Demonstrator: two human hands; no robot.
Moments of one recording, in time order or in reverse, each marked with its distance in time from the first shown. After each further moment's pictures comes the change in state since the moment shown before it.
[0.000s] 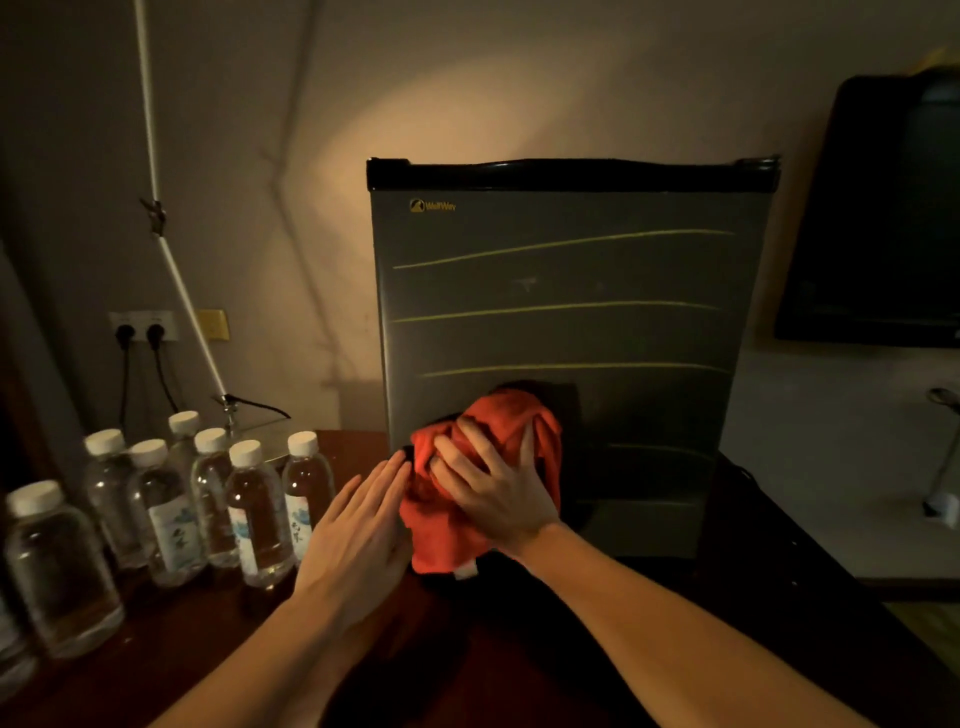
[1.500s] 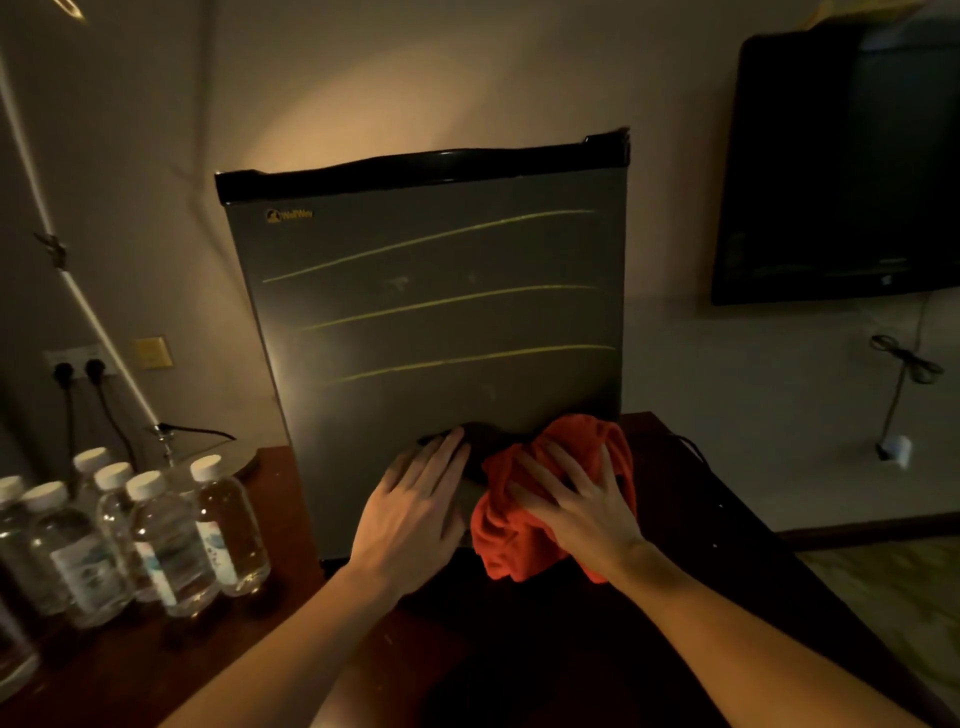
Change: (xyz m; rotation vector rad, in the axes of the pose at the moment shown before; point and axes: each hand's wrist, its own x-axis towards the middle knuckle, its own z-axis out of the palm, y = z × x) left_hand 0.064 0.140 0.004 0.144 -0.036 0.229; right_hand -0.151 0.118 -0.038 -0.033 -0.239 0.126
